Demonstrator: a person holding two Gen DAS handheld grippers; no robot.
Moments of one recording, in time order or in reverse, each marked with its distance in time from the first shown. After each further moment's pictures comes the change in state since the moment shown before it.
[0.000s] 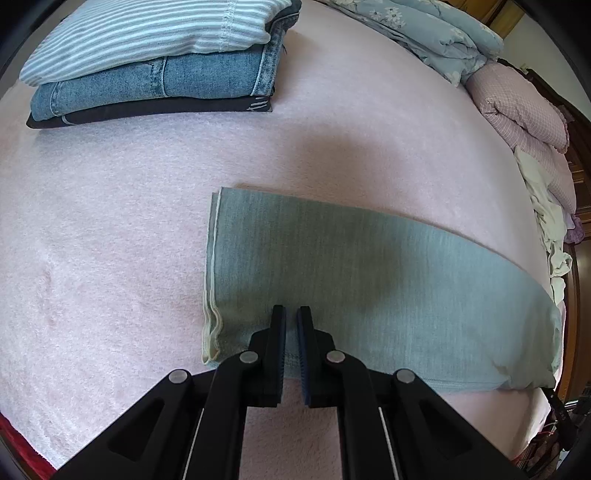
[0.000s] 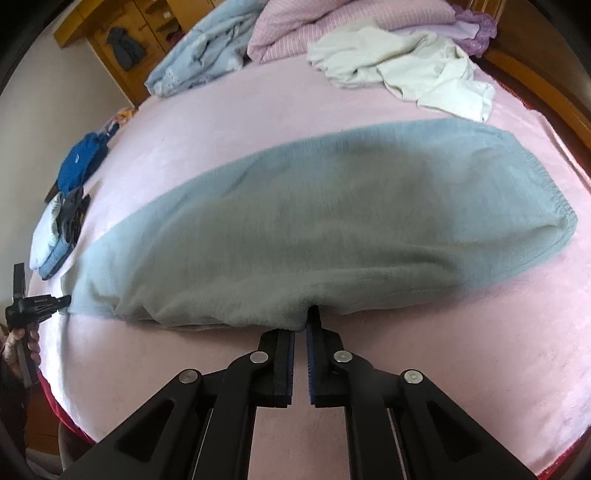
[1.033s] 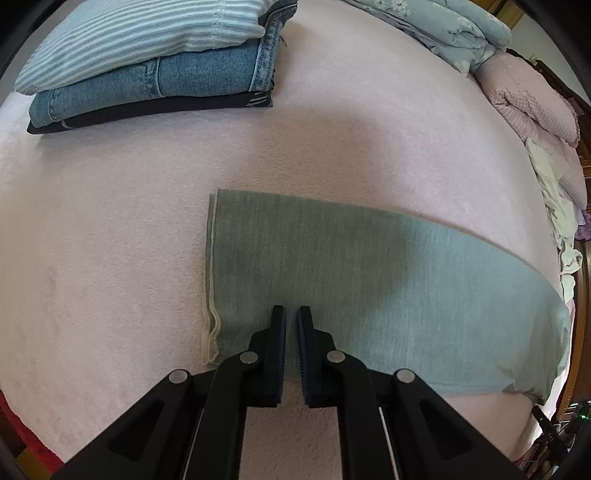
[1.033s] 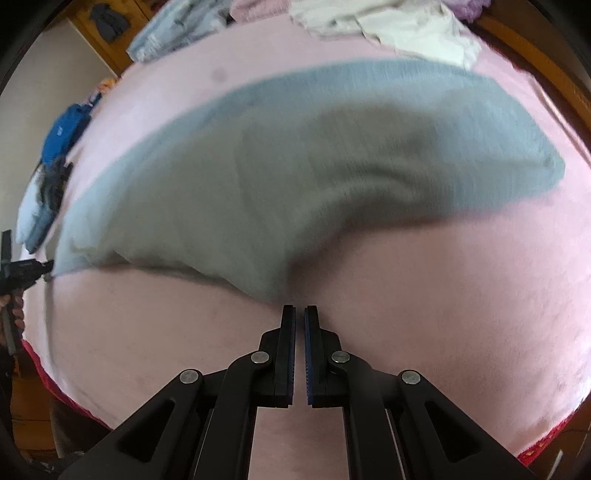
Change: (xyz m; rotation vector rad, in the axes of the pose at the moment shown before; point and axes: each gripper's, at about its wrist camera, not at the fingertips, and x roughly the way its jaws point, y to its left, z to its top) left arm 0.000 -0.002 0.023 0.006 0.040 0.062; right arm -0.008 -0.032 -0.035 0.019 0.188 -0.039
